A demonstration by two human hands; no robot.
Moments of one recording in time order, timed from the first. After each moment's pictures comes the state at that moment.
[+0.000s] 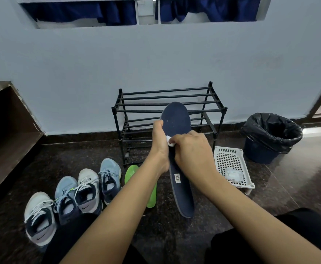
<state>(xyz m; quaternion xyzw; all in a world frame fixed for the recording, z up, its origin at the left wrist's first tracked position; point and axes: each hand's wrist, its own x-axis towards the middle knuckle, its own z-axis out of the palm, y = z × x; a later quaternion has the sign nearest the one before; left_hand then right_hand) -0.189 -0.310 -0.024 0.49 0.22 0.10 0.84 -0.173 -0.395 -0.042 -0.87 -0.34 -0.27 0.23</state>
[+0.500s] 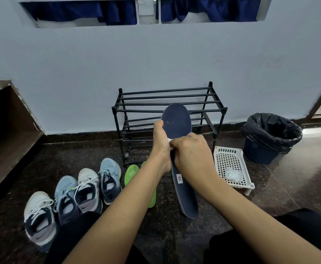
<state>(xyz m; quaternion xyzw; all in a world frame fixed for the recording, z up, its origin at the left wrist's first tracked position) -0.190 -0.316 -0.019 0.45 0.25 0.10 0.85 -0.179 -0.395 -0.041 -0.87 -0.36 -0.25 0.21</state>
